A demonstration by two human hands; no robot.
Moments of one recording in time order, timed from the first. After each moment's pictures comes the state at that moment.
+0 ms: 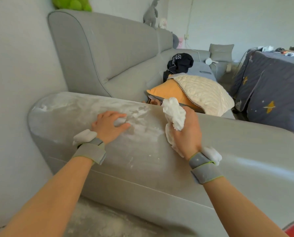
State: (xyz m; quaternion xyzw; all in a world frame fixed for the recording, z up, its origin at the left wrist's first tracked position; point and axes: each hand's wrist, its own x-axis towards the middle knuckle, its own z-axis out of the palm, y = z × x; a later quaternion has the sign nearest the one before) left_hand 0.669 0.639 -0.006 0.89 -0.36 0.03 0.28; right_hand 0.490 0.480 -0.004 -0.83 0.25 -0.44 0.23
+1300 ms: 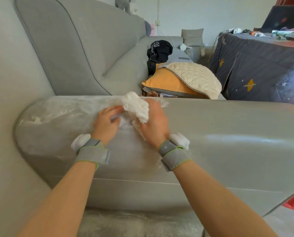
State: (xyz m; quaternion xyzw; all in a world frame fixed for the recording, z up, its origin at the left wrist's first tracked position) left_hand 0.746 0.662 -0.009 0.76 -0.43 -0.04 0.48; right_hand 0.615 0.581 -0.004 -0.84 0.24 -0.41 0.26
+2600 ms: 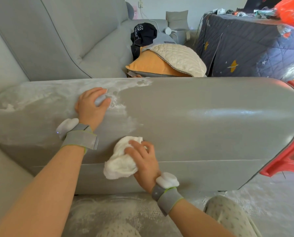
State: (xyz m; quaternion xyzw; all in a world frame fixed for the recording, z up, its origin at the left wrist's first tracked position) left_hand 0.751 0.653 -0.033 0.76 -0.44 0.05 0.48; right_hand 0.558 0.640 -0.161 -0.88 0.19 -0.42 0.13
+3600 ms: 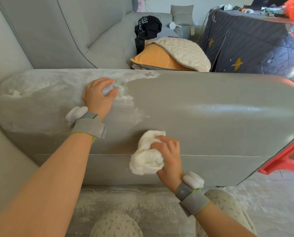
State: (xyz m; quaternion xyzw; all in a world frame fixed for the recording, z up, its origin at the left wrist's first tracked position) left_hand 0.754 0.651 -0.035 0.76 -0.43 0.06 0.48; right_hand 0.515 0.637 -0.154 -0.83 0.22 -0.49 0.15
